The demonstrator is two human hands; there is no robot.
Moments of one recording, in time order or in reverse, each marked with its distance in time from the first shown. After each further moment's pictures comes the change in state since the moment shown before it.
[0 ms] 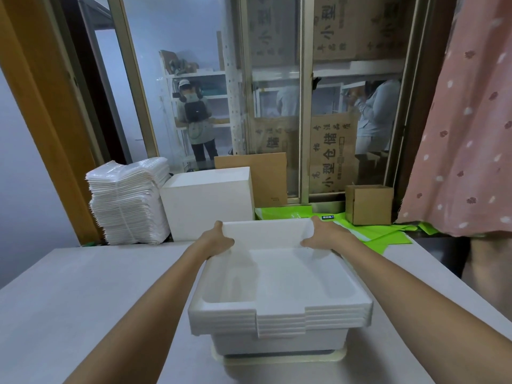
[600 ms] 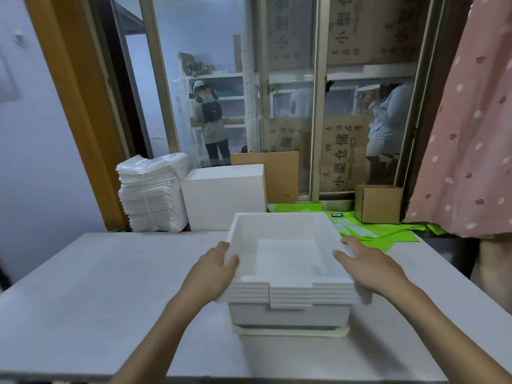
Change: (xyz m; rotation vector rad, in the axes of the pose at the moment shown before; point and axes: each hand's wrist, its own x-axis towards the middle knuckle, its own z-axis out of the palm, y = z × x) left_hand -0.156 -0.034 0.012 -0.107 0.180 0.159; right_hand -0.141 0.032 0.005 0.154 0.085 0.004
